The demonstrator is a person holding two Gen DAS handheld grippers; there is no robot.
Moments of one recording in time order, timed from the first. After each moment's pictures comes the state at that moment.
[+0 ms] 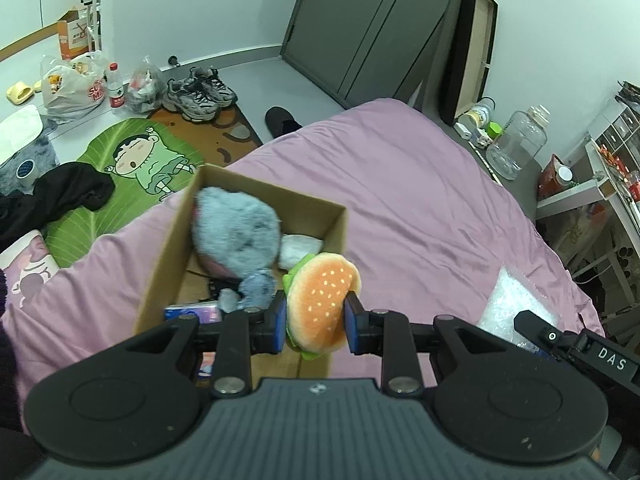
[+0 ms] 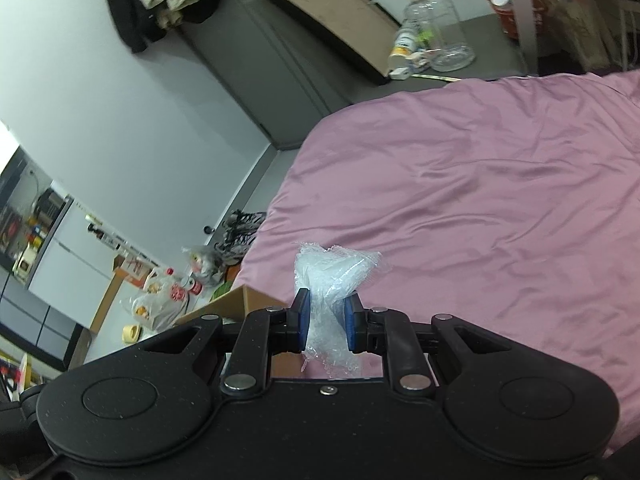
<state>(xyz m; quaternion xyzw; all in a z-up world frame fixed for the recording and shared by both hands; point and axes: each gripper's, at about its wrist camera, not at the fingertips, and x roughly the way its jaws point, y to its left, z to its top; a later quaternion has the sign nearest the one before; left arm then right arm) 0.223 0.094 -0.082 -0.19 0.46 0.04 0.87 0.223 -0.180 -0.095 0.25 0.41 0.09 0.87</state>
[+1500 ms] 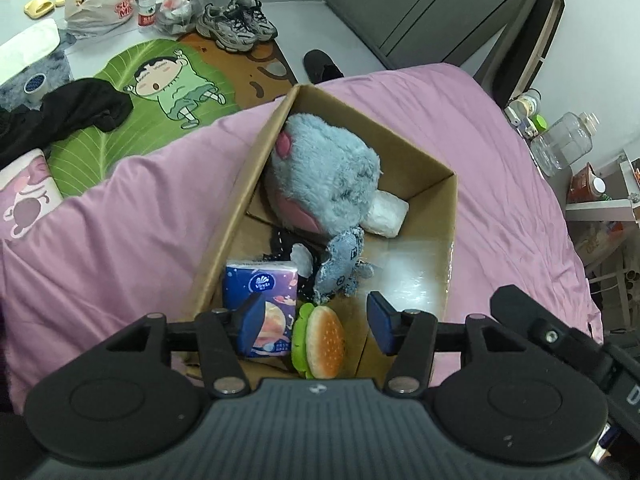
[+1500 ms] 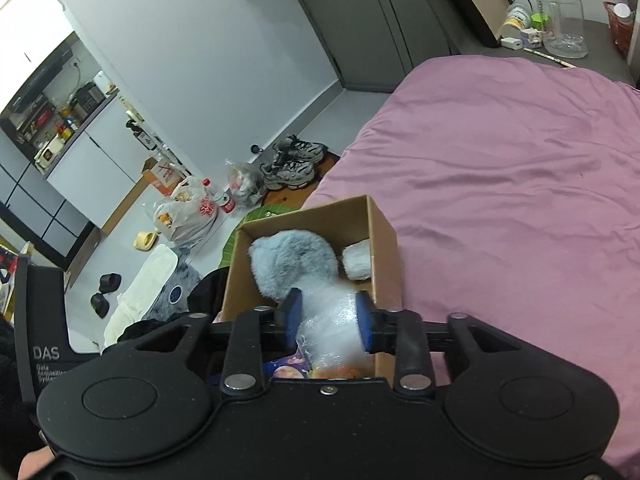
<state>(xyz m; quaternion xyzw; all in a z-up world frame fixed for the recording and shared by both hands) 0.225 0.162 -0.149 -0.27 0.52 0.05 0.81 0.221 -0.058 -0.102 0.15 0.45 0.18 0.86</state>
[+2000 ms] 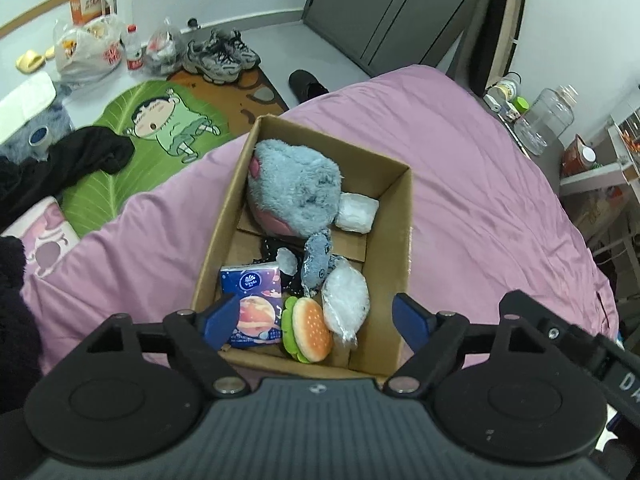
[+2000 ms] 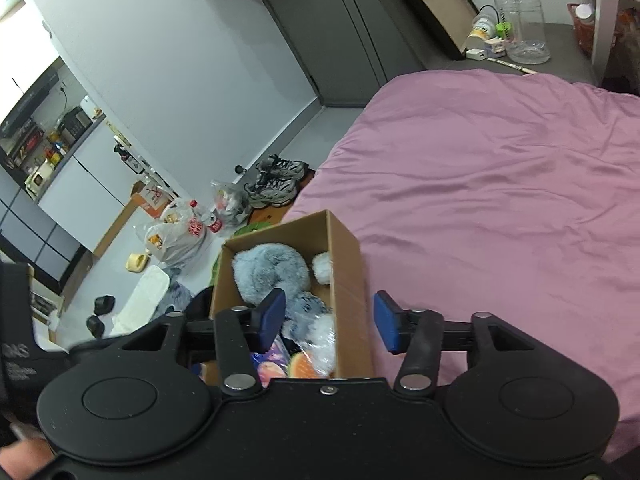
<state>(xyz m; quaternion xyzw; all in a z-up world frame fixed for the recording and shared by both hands) 0.206 0.134 -0.104 -0.20 0.51 0.04 0.84 0.196 -0.099 -0.085 0.17 0.44 0.14 0.87</state>
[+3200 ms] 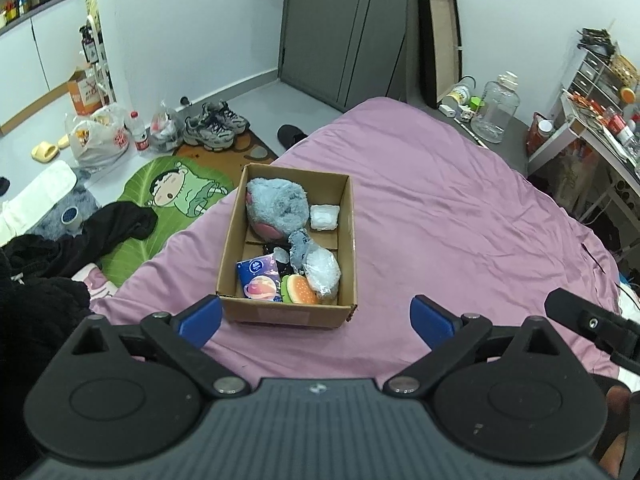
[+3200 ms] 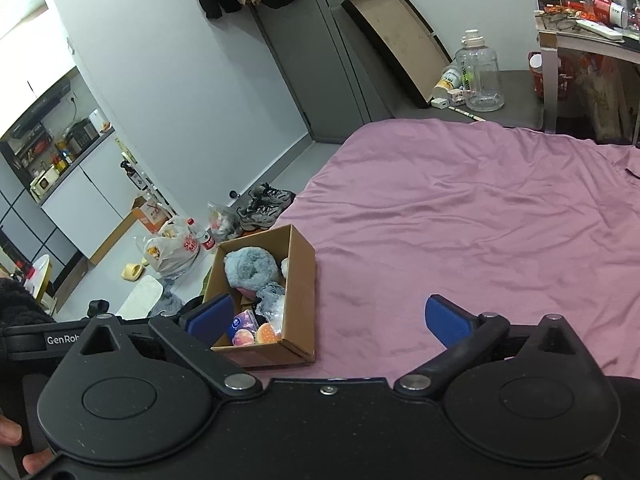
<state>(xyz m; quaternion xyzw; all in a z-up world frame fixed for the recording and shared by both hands) 0.102 0.075 -0.011 -0.09 0.45 0.04 0.89 0.103 -0.183 -0.017 0.15 0.39 0.13 0.90</state>
